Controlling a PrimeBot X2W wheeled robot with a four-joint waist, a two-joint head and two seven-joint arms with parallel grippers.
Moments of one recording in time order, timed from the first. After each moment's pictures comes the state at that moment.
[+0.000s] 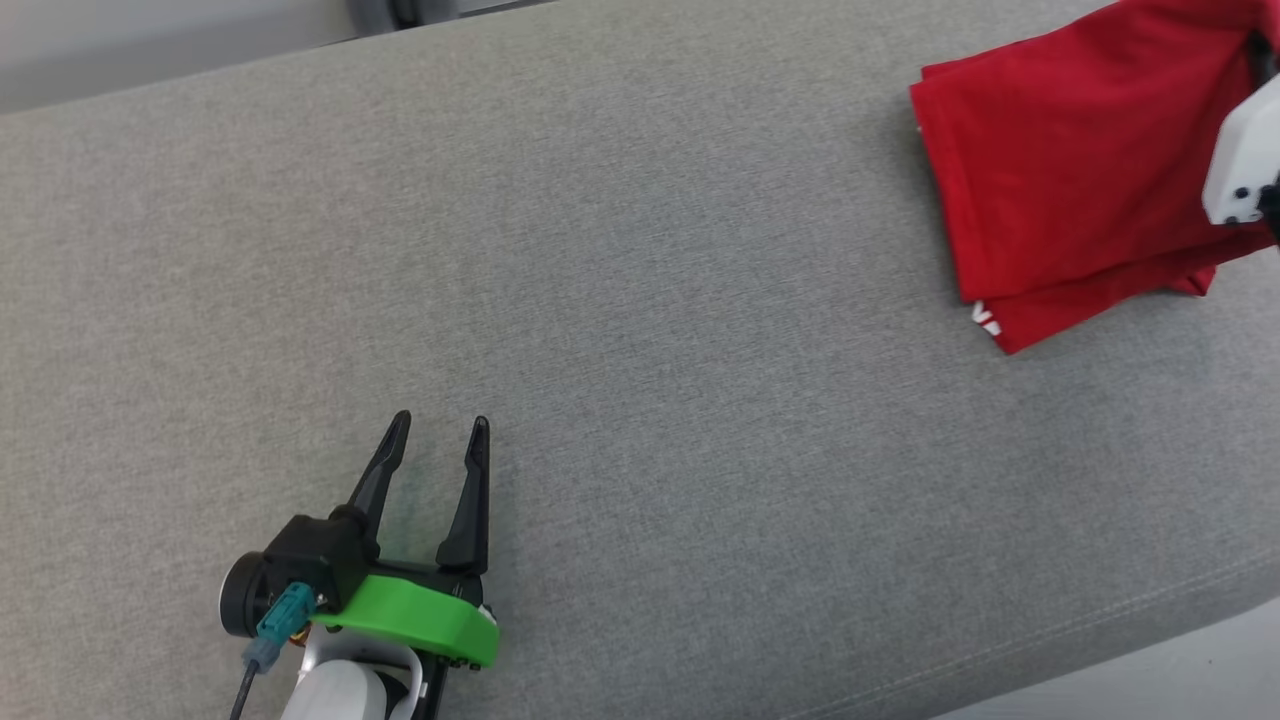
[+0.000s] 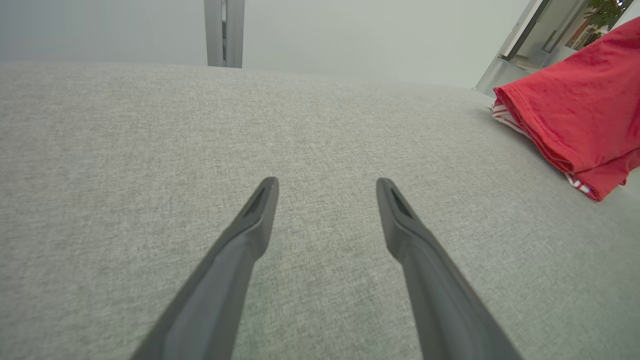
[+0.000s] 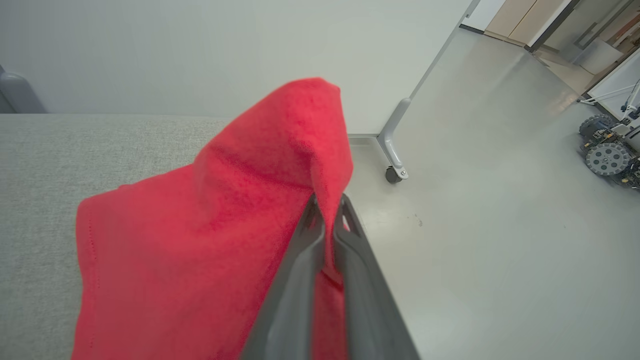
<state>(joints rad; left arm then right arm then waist) -0.13 0.08 -0.24 0.23 -0.30 -0.13 -0.26 -1.01 -0.35 -0.09 0.88 -0.01 0.13 0.09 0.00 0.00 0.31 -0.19</state>
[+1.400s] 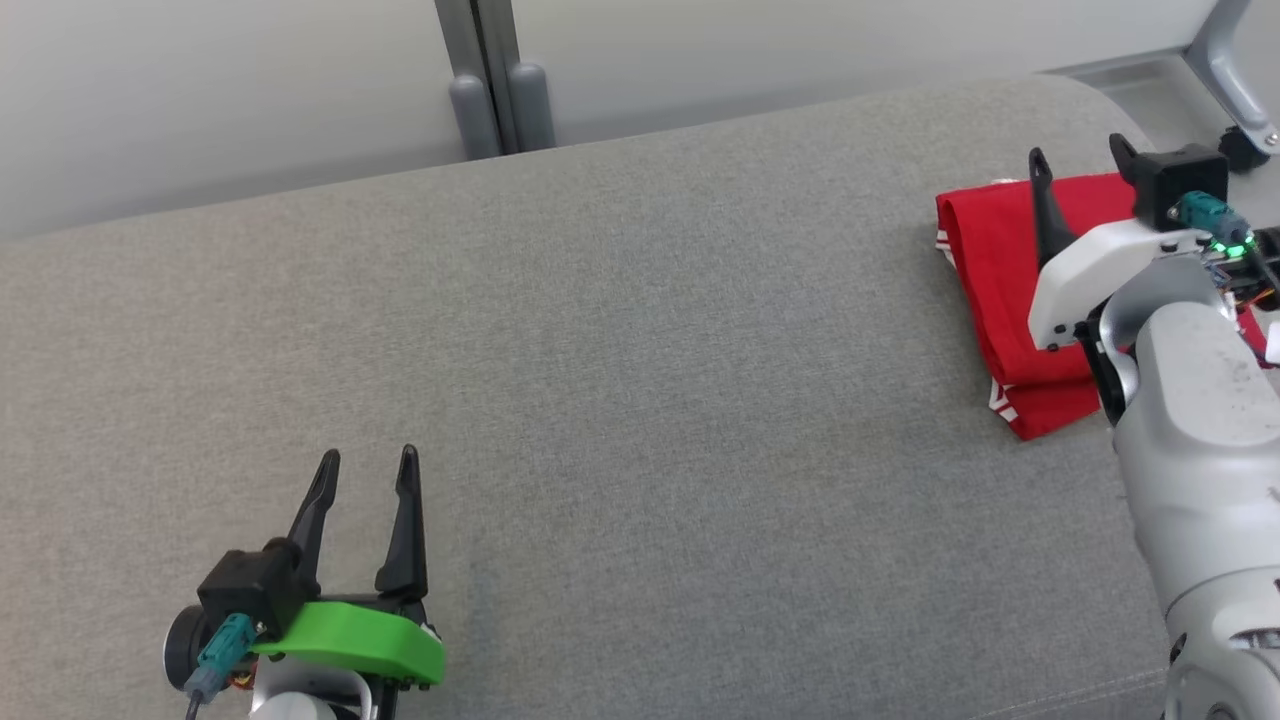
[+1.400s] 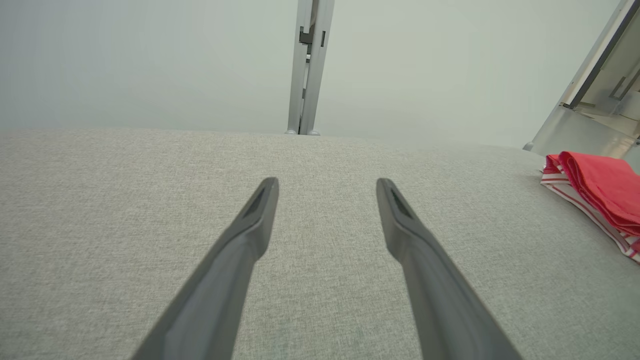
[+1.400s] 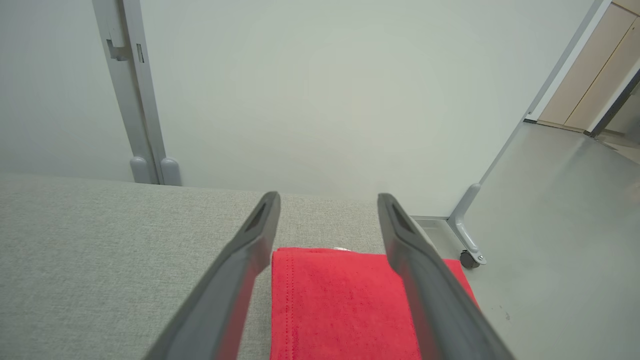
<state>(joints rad) -0.09 0.07 -0.12 0.26 -0.31 -0.13 -0.26 -0.88 -0.14 -0.18 0.98 -0.19 0.13 -0.26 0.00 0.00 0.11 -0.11</state>
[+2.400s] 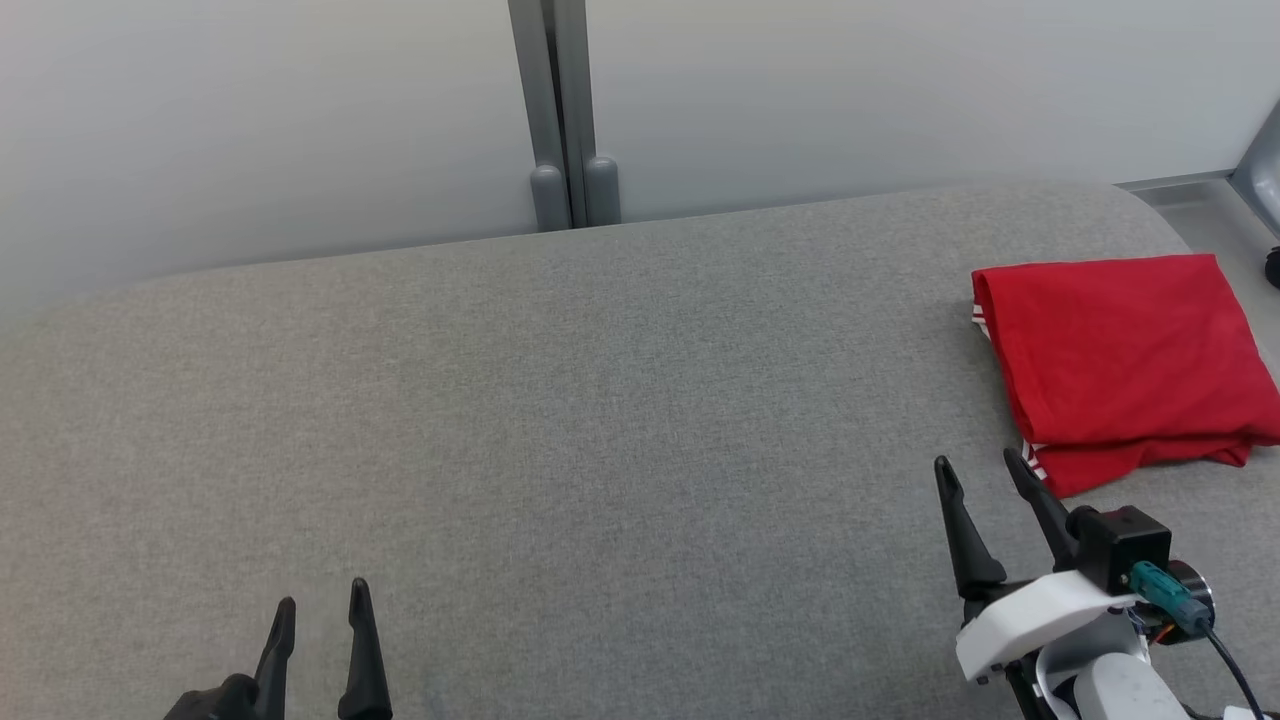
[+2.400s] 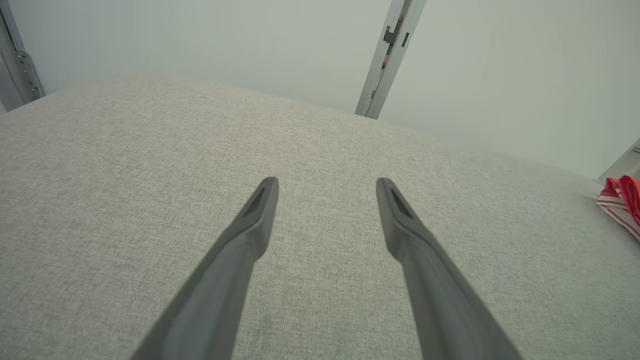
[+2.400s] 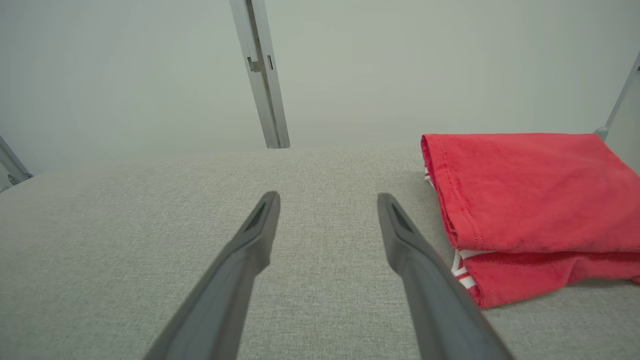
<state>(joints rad) 0.12 0.05 -0.04 0.23 -0.38 -0.08 -0.26 -0.13 -0.05 0.02 0.34 0.17 0.13 -0.26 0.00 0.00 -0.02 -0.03</state>
